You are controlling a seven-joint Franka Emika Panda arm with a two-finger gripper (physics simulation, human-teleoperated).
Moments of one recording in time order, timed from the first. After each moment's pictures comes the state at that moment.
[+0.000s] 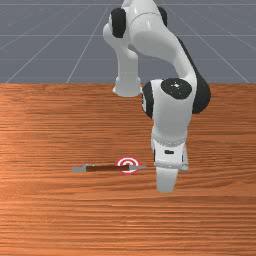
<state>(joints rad) 0.12 0.99 0.03 -1.10 -0.04 2.07 -0.50</state>
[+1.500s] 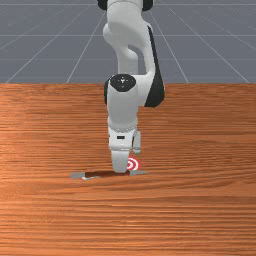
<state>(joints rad) -0.04 0.70 0.02 -1.70 -0.05 2.36 -0.72</state>
